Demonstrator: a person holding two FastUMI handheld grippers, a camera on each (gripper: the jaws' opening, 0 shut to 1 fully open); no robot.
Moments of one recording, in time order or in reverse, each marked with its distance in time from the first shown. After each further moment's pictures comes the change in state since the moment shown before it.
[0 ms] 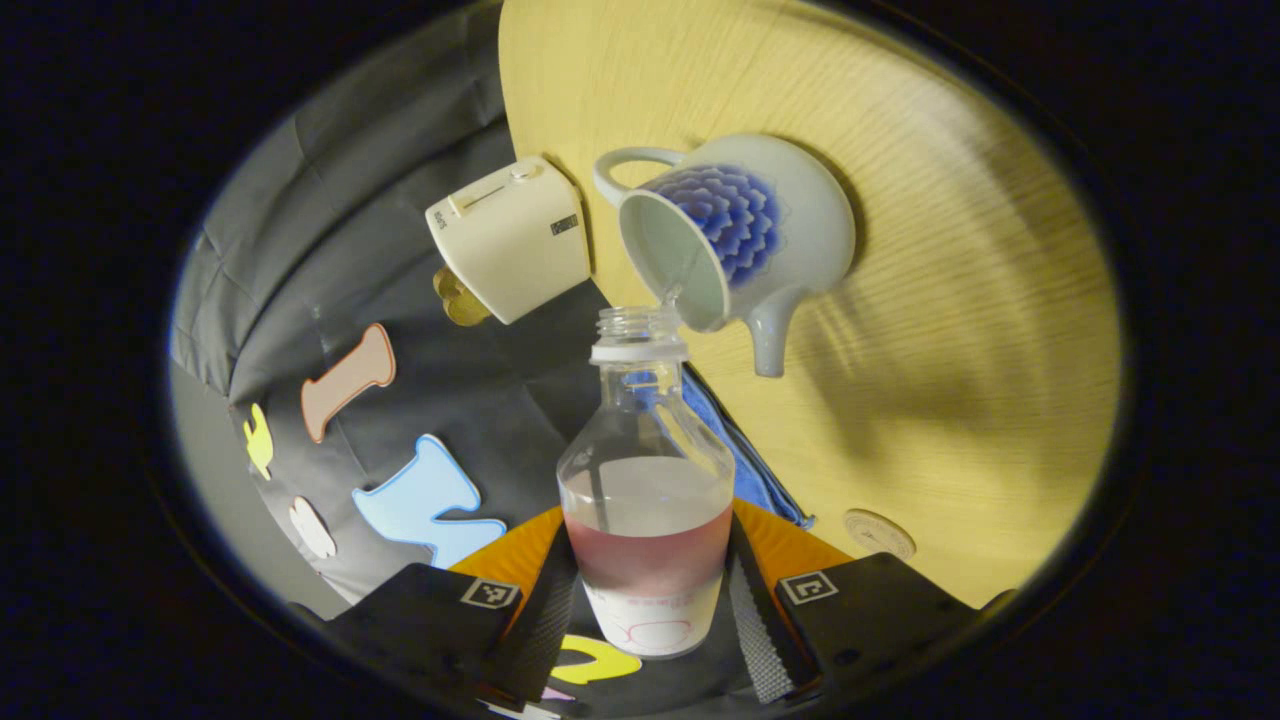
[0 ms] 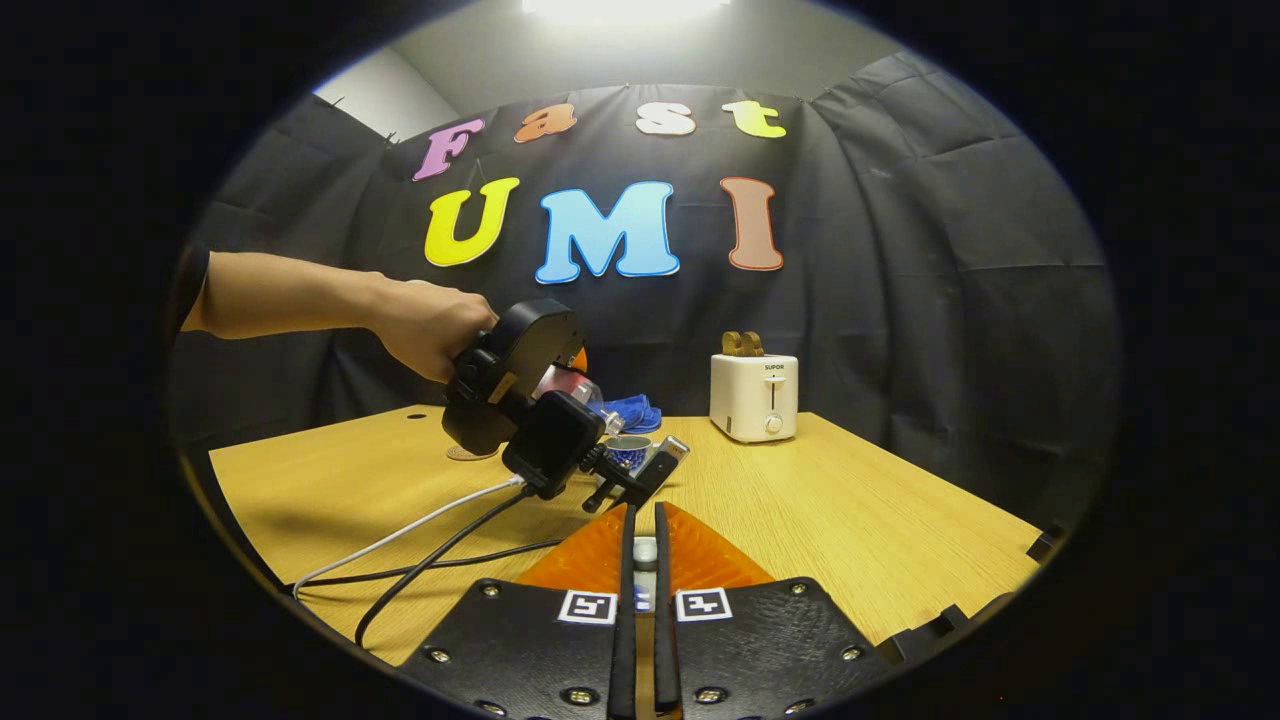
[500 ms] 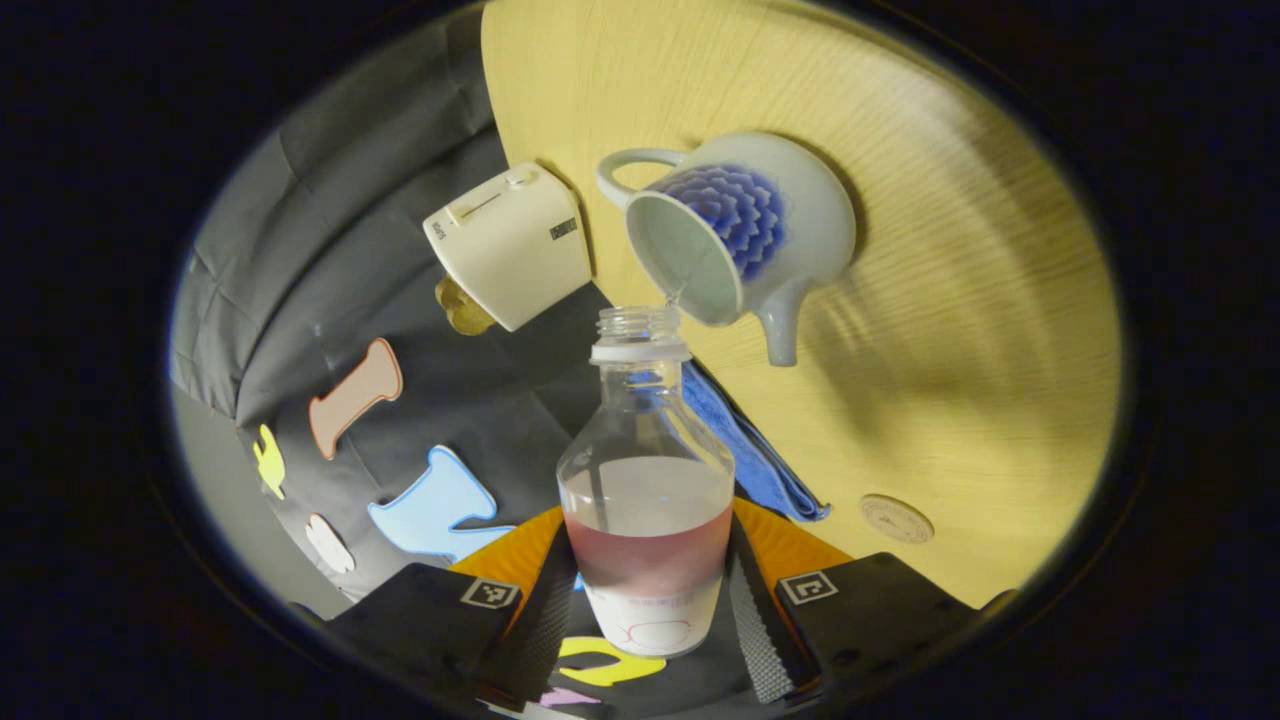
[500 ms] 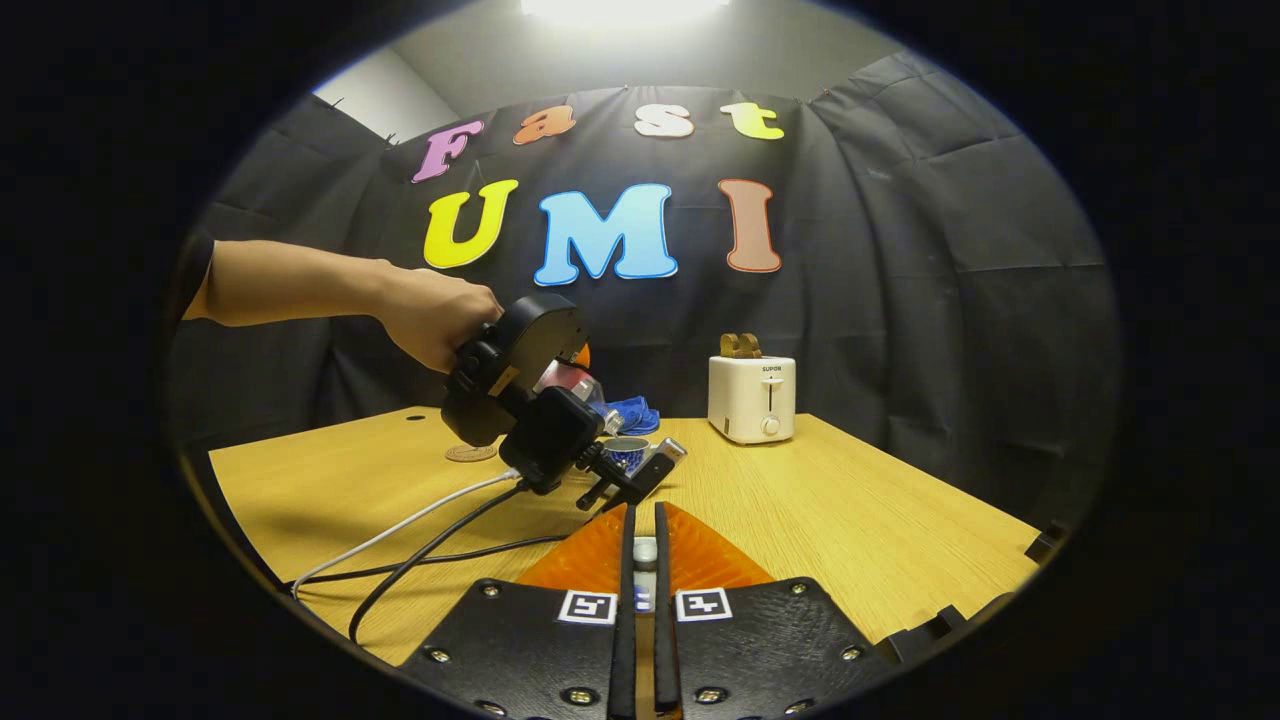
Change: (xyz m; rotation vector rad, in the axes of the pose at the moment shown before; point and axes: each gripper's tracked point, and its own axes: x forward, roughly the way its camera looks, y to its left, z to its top) left arm 0.000 0.005 -0.001 0.067 0.008 0.013; right arm -0.003 -0.003 0.000 -0.002 -0.007 -0.004
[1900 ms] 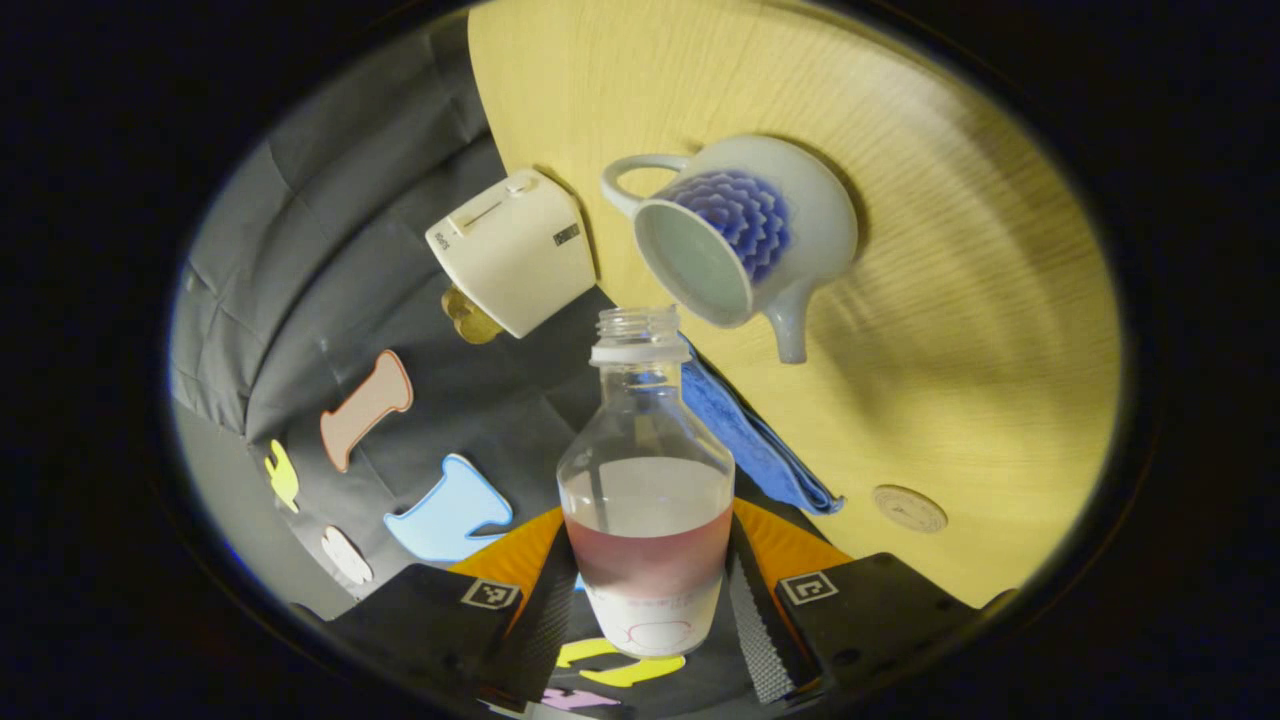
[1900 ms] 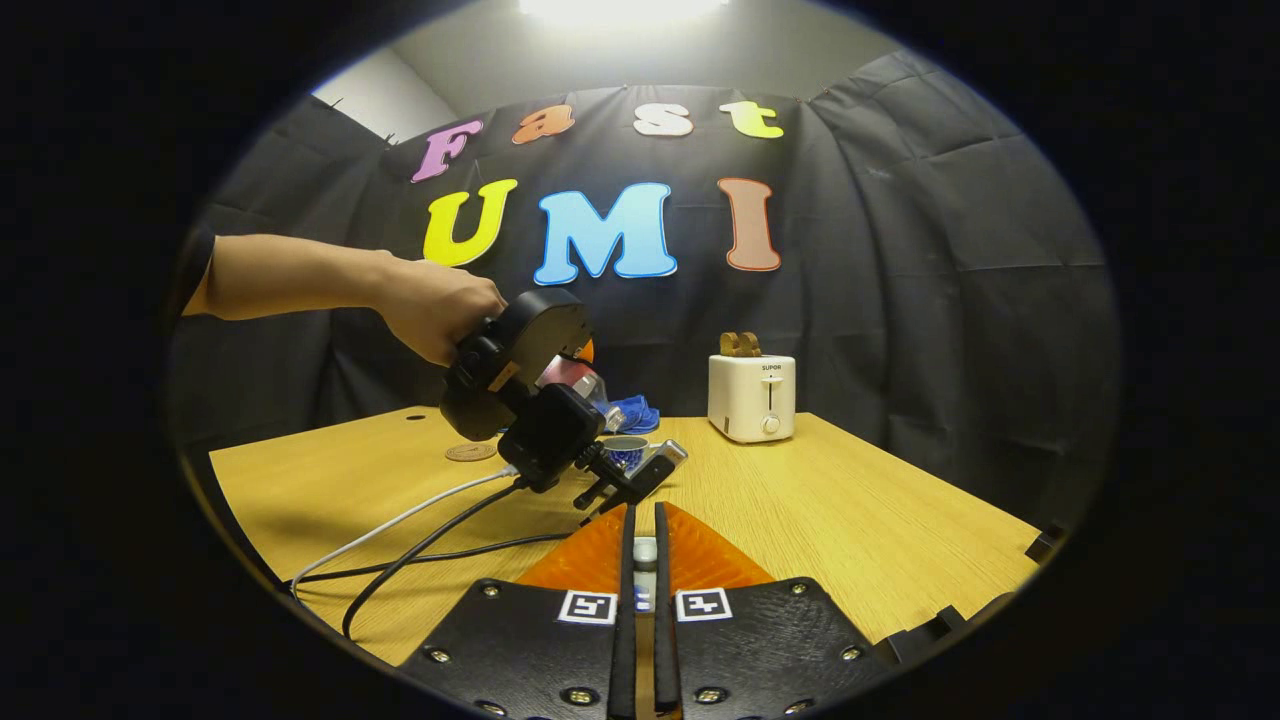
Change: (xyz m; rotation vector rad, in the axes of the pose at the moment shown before) left arm -0.002 0.002 0.003 0.018 -0.011 0.022; right arm 0.001 -0.002 0.000 0.007 0.007 0.000
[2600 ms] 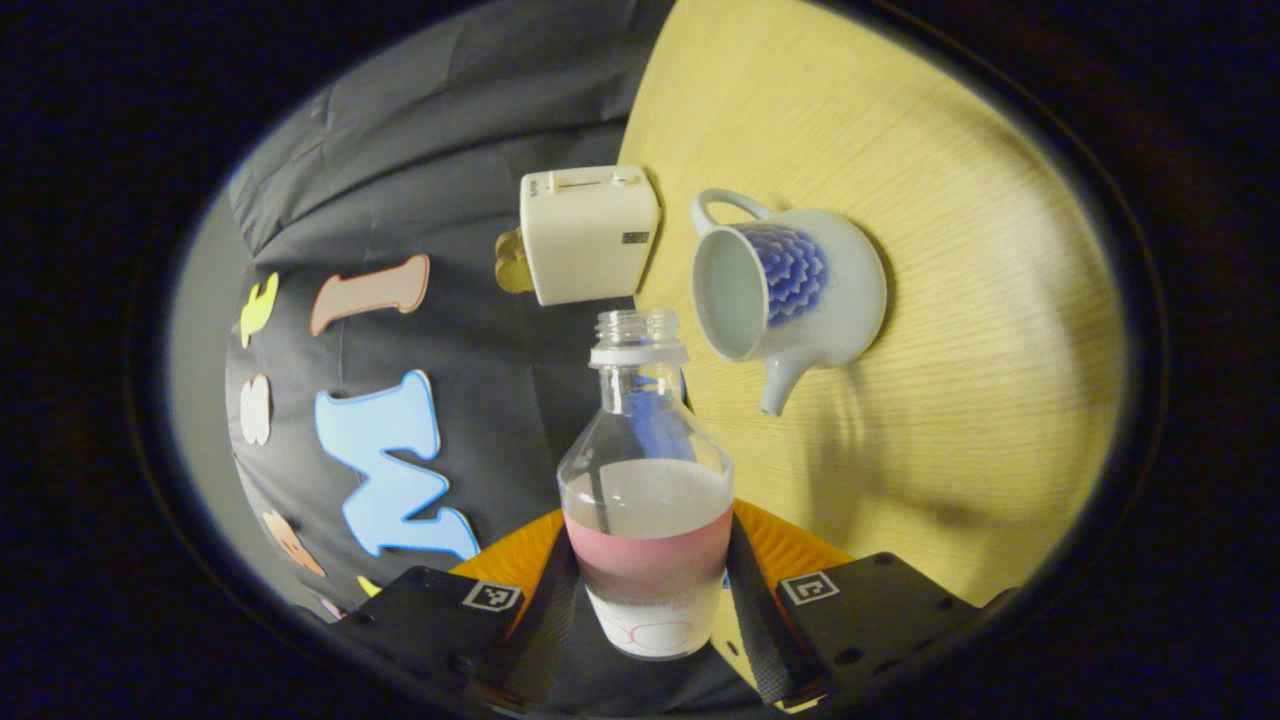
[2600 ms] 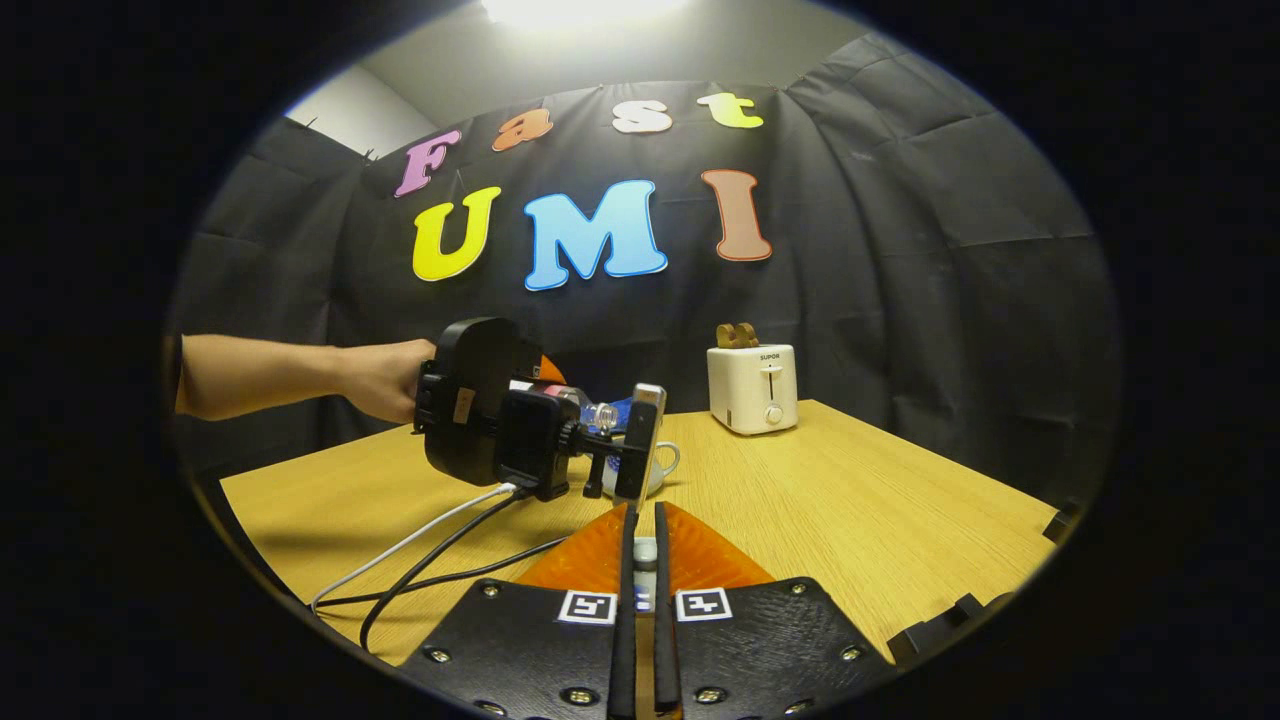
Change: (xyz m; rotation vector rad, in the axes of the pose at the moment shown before) left arm 0.004 -0.040 0.006 -0.589 -0.141 -0.018; right arm 0.004 0.002 -0.001 0.064 0.010 0.006
